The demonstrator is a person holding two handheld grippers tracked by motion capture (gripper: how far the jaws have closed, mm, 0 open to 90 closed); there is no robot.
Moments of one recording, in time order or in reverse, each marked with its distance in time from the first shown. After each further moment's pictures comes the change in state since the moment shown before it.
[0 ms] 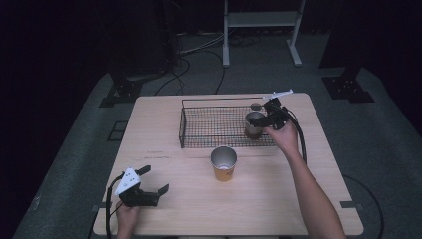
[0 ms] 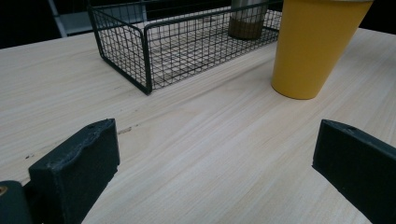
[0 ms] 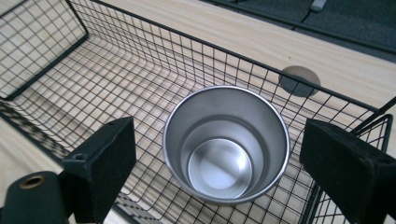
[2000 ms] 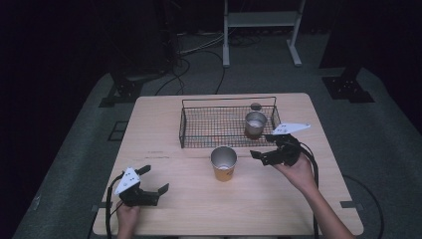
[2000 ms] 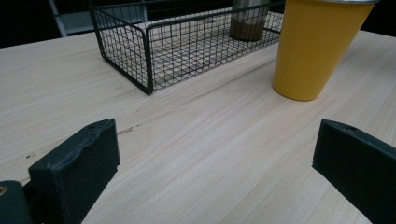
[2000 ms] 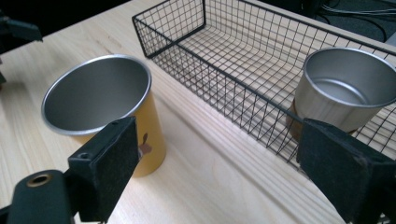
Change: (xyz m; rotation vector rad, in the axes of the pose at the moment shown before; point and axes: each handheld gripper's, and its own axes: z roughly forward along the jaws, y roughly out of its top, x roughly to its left) left arm 0.001 0.000 0.000 -0.001 0.001 -0.008; right arm 0.058 -0.076 -0.082 -0.117 0.223 -0.157
